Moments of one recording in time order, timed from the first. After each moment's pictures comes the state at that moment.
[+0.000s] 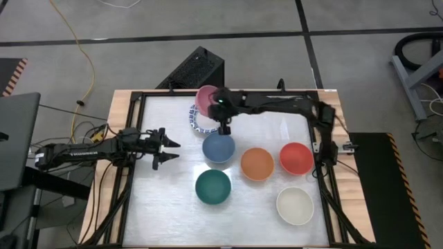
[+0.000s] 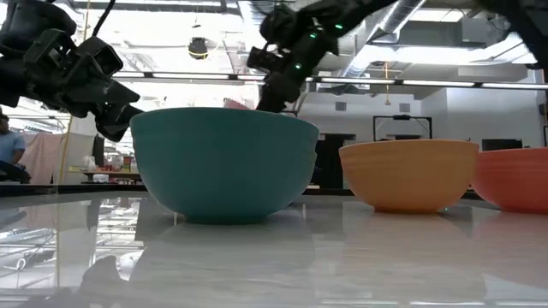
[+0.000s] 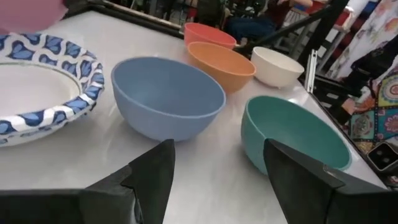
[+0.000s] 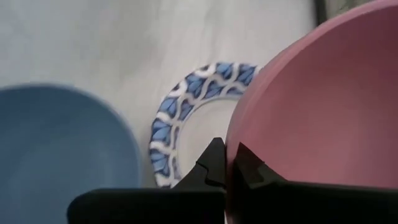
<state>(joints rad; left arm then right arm) 0.23 0.36 0.01 0.23 0.26 -0.27 -0.32 1.95 1.68 -0.52 -0.09 -0.49</state>
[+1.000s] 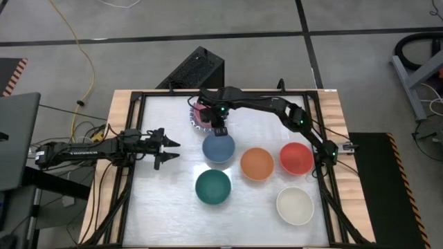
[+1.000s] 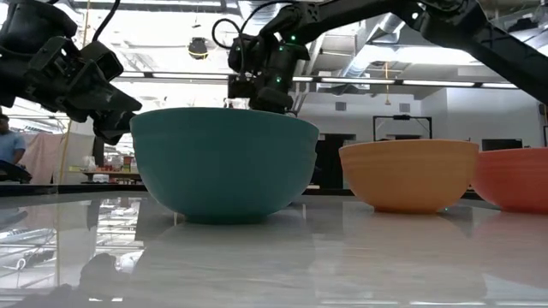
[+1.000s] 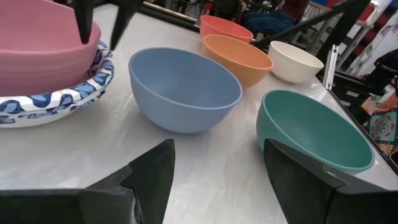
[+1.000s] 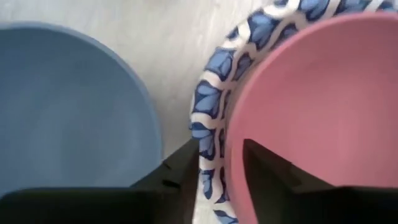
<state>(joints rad) 0.19 0.36 0.01 0.19 0.17 -0.27 -0.31 2.31 2.23 -1.10 -0.13 -0.53</state>
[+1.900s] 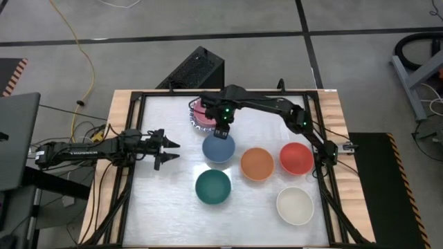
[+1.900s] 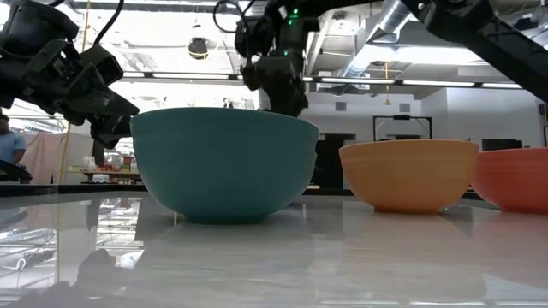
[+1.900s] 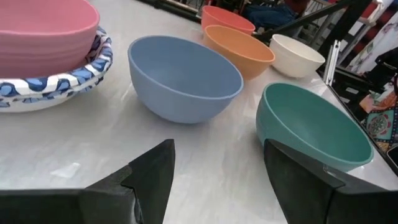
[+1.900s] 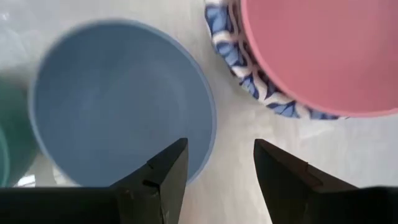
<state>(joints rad) 0.19 0.36 0.01 0.16 0.18 -0.30 -0.27 2.27 2.33 -1.43 -0.08 0.00</state>
